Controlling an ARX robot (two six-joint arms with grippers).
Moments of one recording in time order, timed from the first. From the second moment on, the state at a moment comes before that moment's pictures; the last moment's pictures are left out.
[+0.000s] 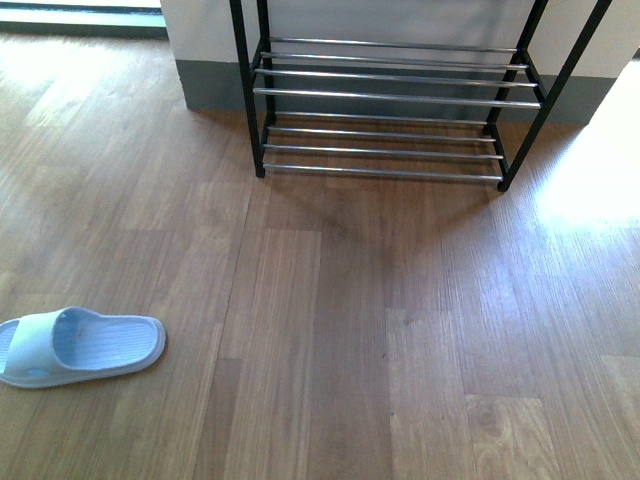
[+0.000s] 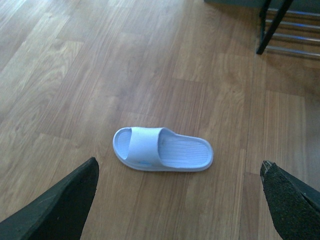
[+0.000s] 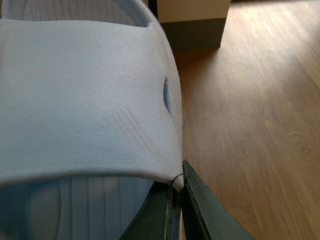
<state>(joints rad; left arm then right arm) 0.11 1.09 0.10 0.43 -0.05 0.00 -0.40 1.48 0.29 0.82 -0.11 -0.01</state>
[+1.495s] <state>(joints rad) 0.10 2.65 0.66 1.06 -0.35 -0.20 -0.40 1.48 0.29 0.82 -0.11 -0.01</state>
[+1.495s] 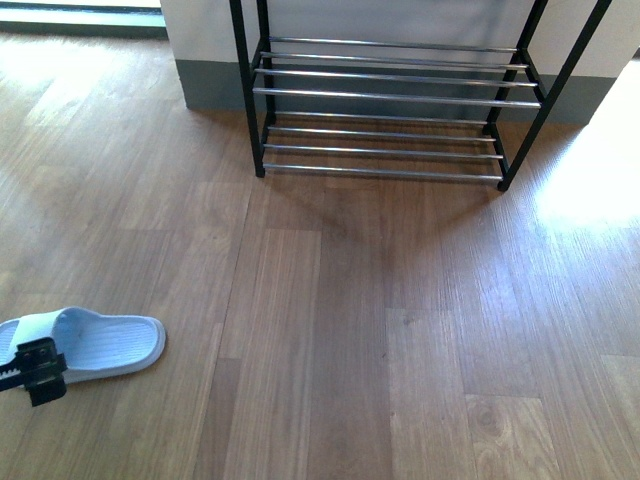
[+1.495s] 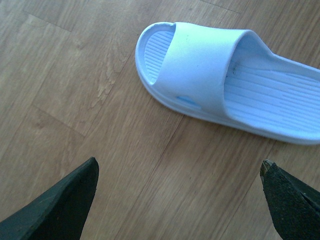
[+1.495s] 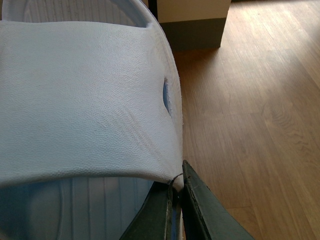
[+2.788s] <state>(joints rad) 0.07 3.02 1.24 0.77 -0.49 -0.22 -0.40 1.48 0.29 0.82 -0.11 -0.01</state>
